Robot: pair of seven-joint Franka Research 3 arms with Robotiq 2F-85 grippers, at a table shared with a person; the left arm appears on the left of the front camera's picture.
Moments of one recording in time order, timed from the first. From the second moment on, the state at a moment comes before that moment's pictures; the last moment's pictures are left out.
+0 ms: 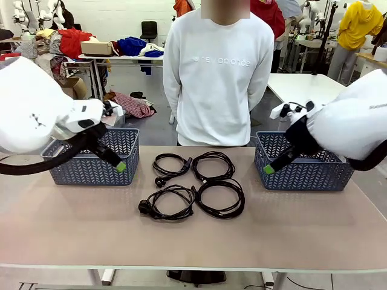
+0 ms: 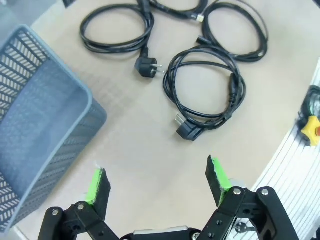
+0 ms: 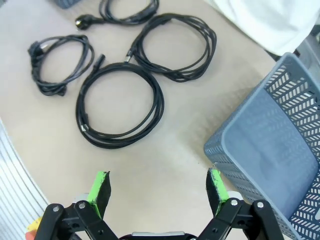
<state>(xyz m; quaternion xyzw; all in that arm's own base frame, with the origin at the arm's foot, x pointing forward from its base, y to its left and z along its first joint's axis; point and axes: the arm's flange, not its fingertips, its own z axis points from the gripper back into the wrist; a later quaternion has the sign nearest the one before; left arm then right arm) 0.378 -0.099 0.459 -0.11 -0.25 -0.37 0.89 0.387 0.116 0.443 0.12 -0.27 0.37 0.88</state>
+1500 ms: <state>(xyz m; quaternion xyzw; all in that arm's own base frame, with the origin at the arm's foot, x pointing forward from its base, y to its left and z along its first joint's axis) 0.396 -0.034 0.488 -0.20 -0.27 -0.41 0.85 0.386 0.030 0.466 0.24 -0.28 0.36 0.86</state>
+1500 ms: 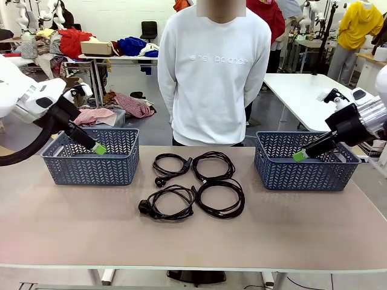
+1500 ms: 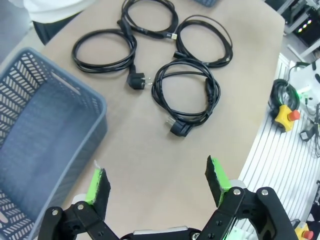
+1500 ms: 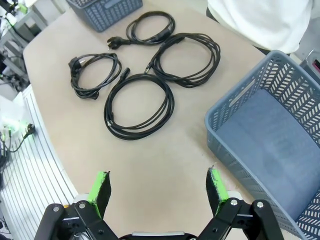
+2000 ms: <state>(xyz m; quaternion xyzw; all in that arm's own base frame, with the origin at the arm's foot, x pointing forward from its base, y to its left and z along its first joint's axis) 0.395 -0.034 0.487 -0.20 -0.26 -0.41 0.85 0.385 0.030 0.467 0.24 -0.28 0.36 0.86</state>
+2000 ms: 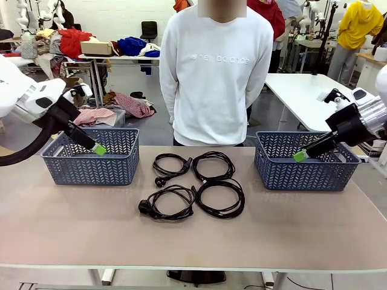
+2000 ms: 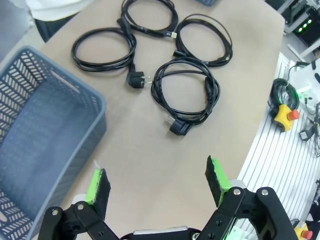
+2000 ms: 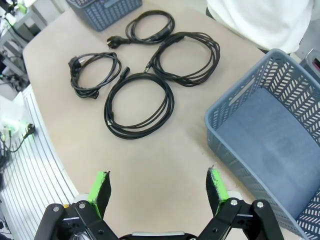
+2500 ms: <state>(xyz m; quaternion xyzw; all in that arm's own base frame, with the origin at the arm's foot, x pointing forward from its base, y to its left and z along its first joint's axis) 0.395 -0.034 0.488 -0.20 -0.26 -0.41 0.85 0.384 0.030 0.467 0.24 -0.28 0.36 0.86</state>
